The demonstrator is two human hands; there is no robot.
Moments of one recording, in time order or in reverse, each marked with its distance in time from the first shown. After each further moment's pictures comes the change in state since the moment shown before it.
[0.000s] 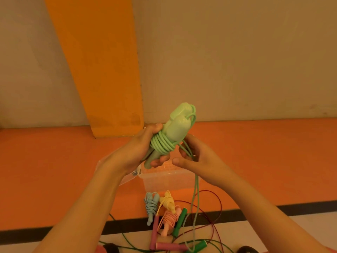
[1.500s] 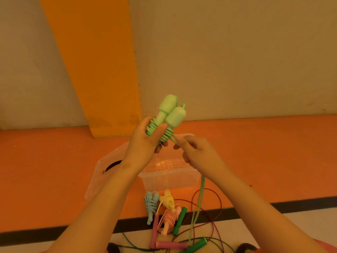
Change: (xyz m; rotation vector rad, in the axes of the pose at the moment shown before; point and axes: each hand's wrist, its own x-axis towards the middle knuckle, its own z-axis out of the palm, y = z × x) left_hand 0.022 -0.025 0.009 0.111 0.517 0.223; right_hand 0.007 -0.009 0.003 -0.238 0.224 0.177
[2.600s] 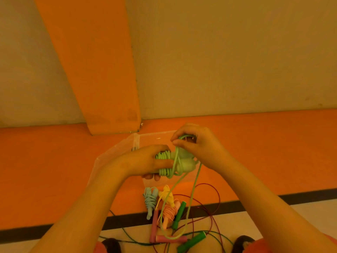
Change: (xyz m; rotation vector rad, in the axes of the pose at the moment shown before) left_hand -0.012 0.003 -0.009 0.530 -0.701 -0.409; right_hand 0.012 0.003 -0.014 -0.045 -0.046 -0.336
